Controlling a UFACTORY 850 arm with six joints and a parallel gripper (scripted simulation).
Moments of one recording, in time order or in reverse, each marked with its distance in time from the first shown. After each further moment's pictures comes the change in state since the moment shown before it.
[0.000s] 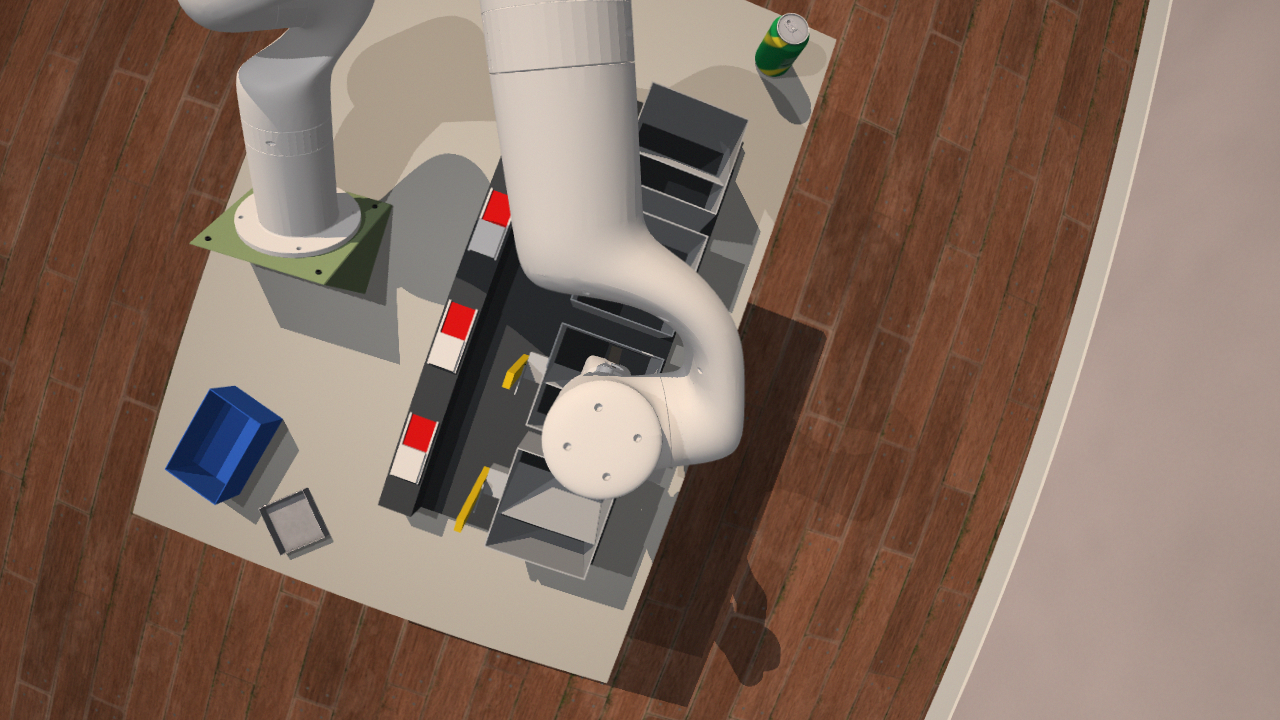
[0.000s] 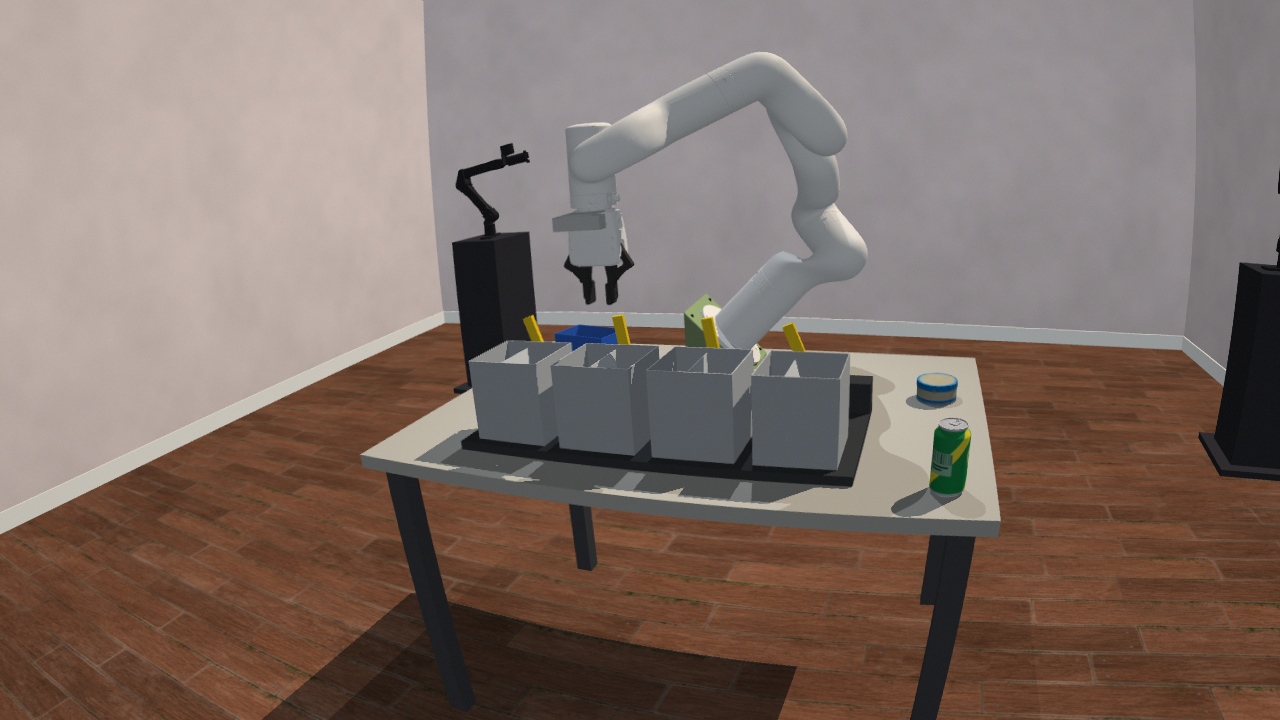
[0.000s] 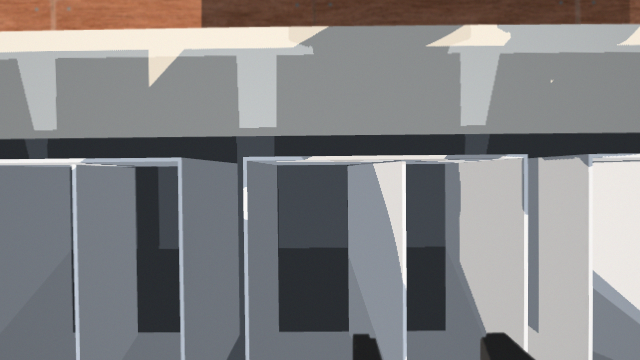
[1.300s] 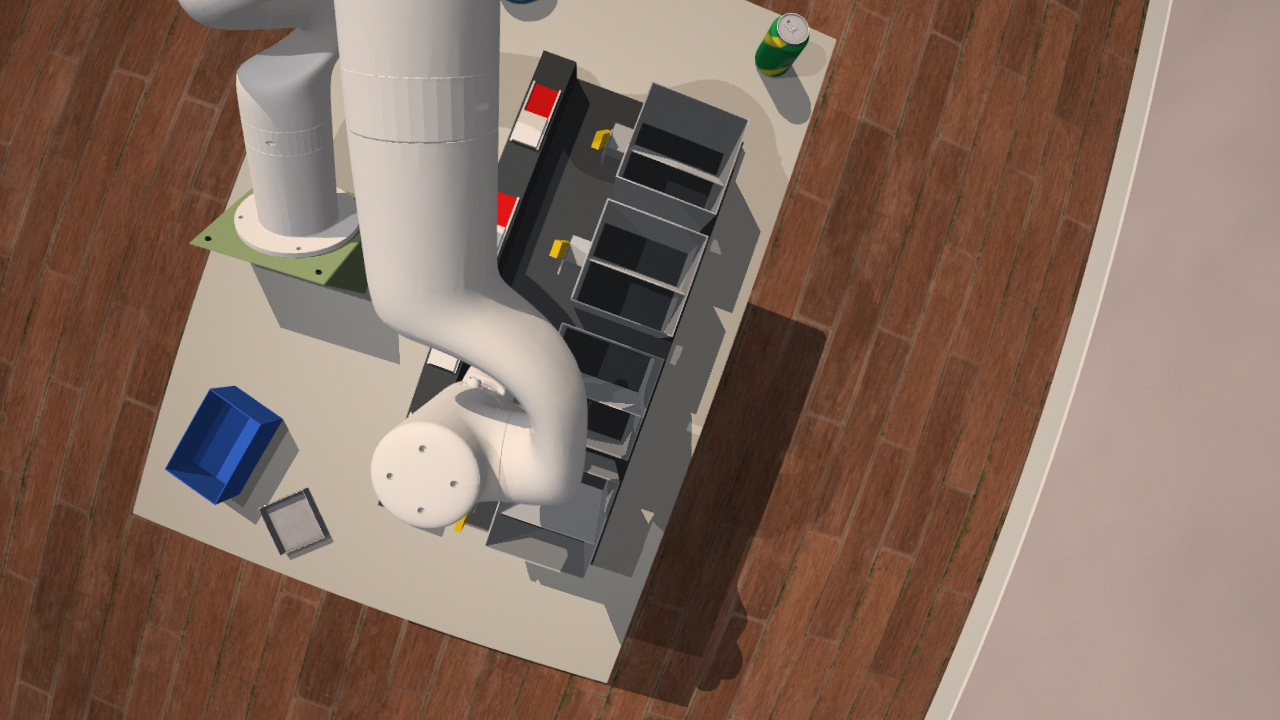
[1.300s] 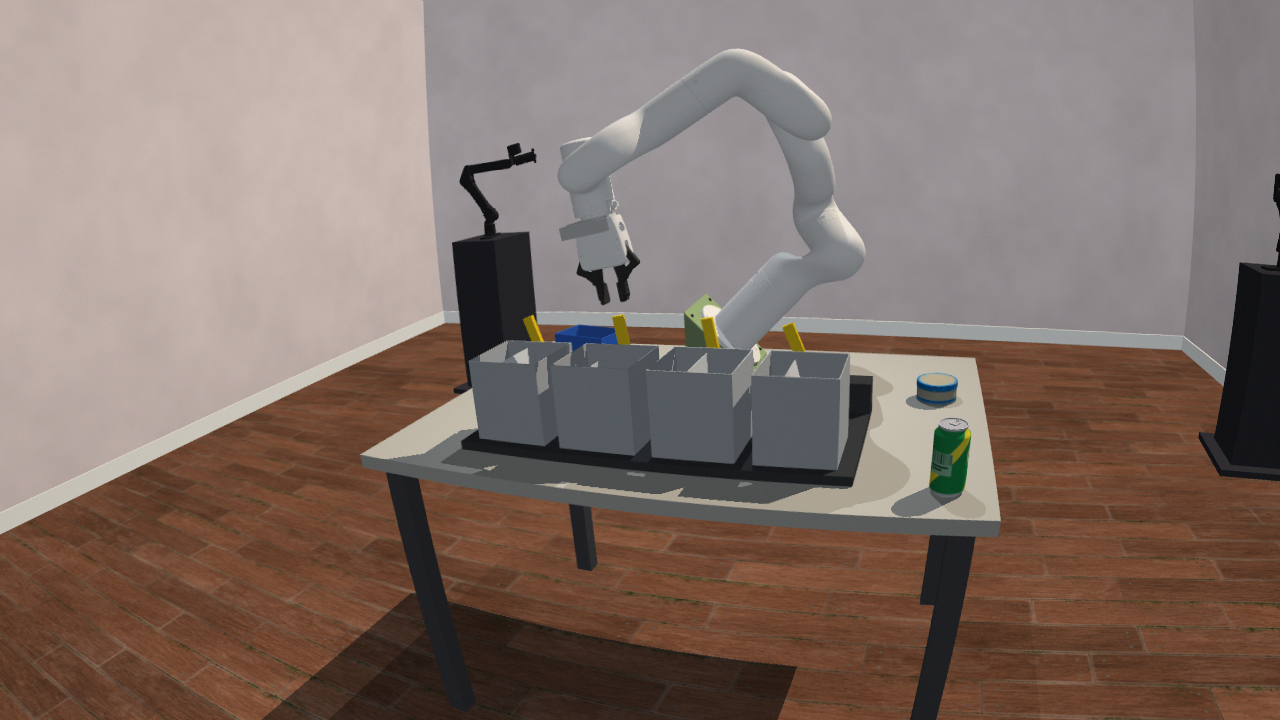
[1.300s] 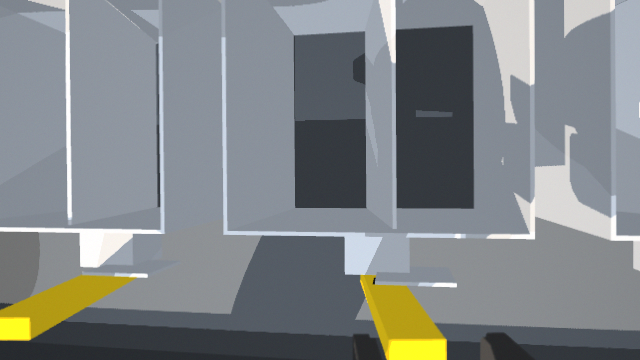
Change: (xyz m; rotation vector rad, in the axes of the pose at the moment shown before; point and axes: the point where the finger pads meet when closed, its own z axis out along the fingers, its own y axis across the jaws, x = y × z) arm -0.112 0.025 0.023 0.157 0.002 -0.001
